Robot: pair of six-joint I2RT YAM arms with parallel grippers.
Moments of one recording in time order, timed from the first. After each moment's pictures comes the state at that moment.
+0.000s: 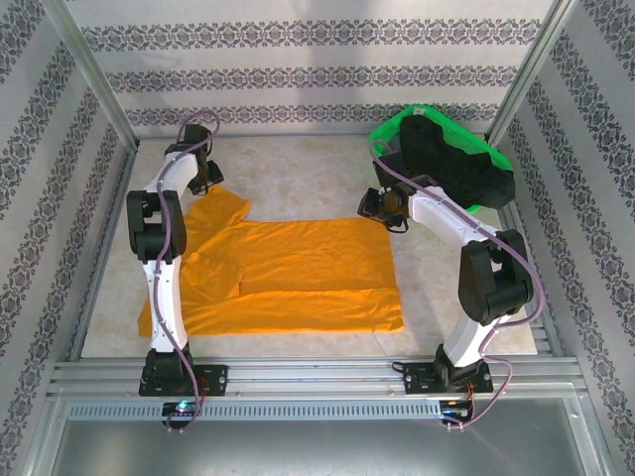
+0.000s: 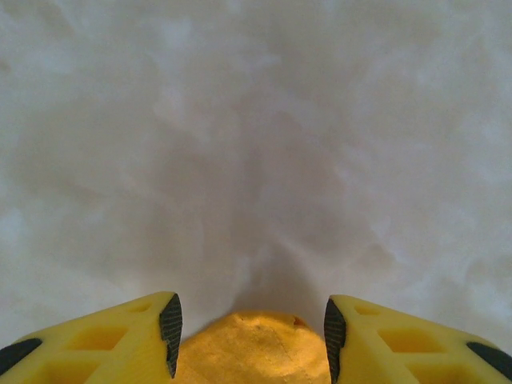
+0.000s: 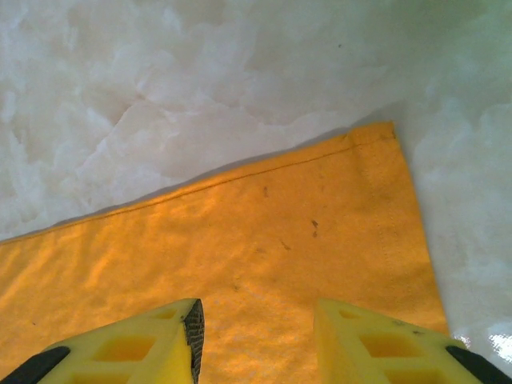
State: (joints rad) left arm 0.06 2.38 2.00 -0.78 -0.09 -0.50; right arm 0.33 1.73 1.31 -0.67 -0.08 0.68
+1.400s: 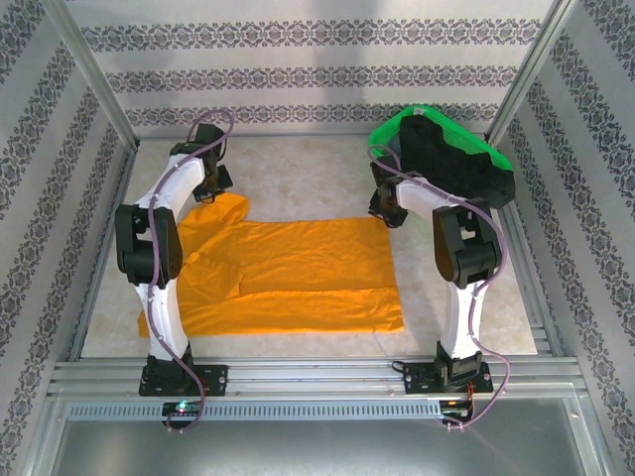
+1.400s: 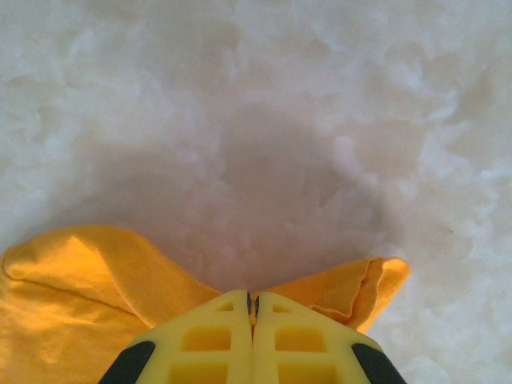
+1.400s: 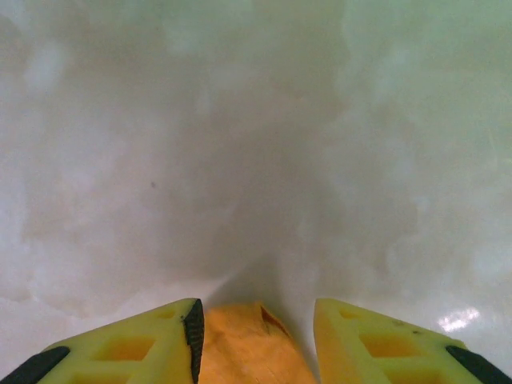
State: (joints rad) left arm -0.06 2.04 1.74 -0.91 -0.15 -0.52; right arm 0.26 2.06 1.46 -0.64 0.12 0.77
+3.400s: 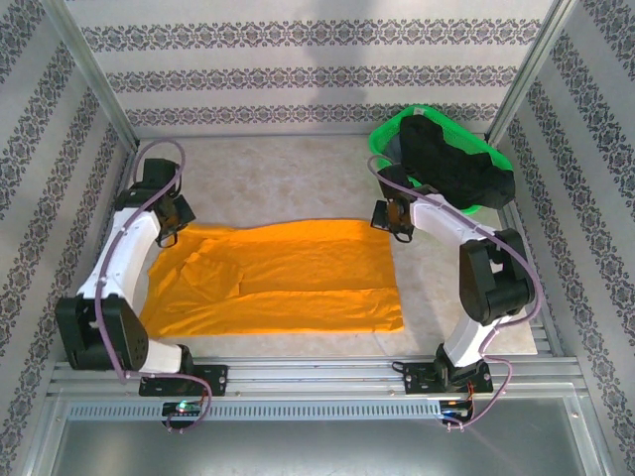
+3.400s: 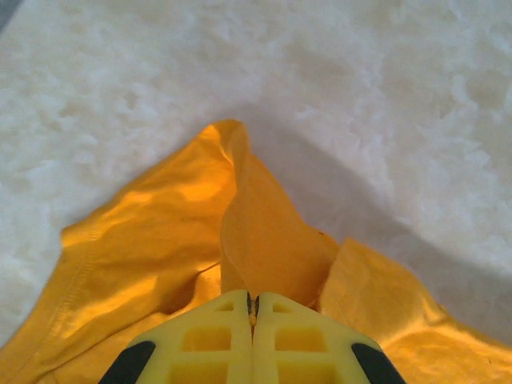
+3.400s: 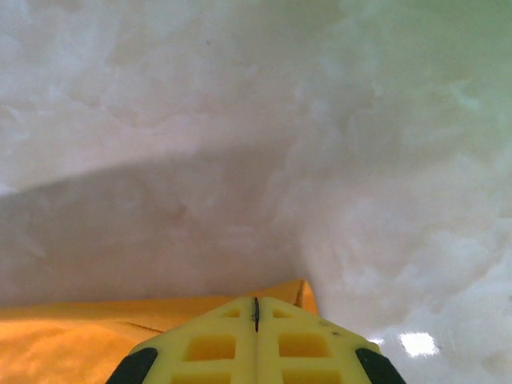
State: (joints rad) left arm 0.07 1.36 1.19 -0.92 -0.17 -0.53; right arm 0.31 1.71 1.18 -0.64 0.09 0.59
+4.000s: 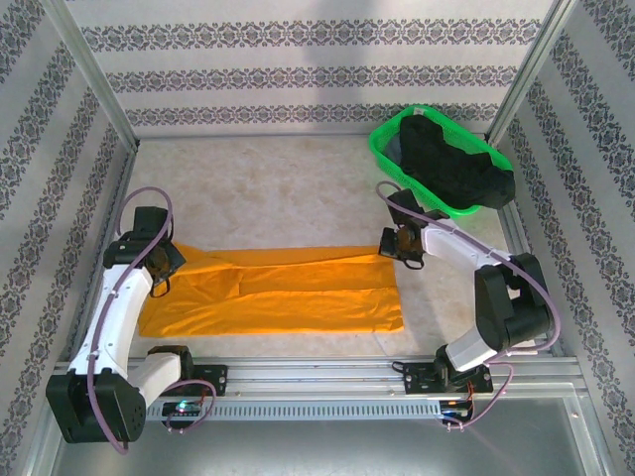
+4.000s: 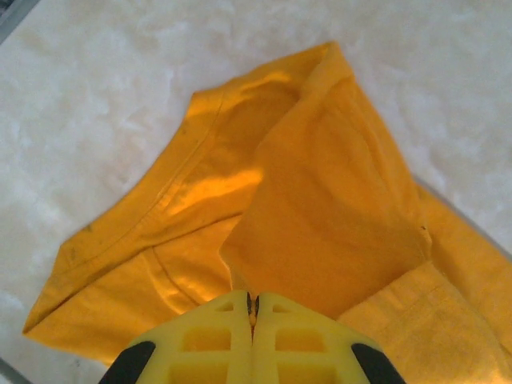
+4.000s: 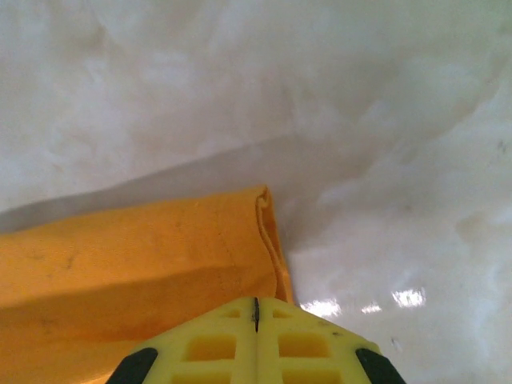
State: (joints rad) left arm 0.09 1.03 0.88 -1.03 -0.23 -0.65; right arm 0.32 1.53 0.93 -0.65 0.01 0.57
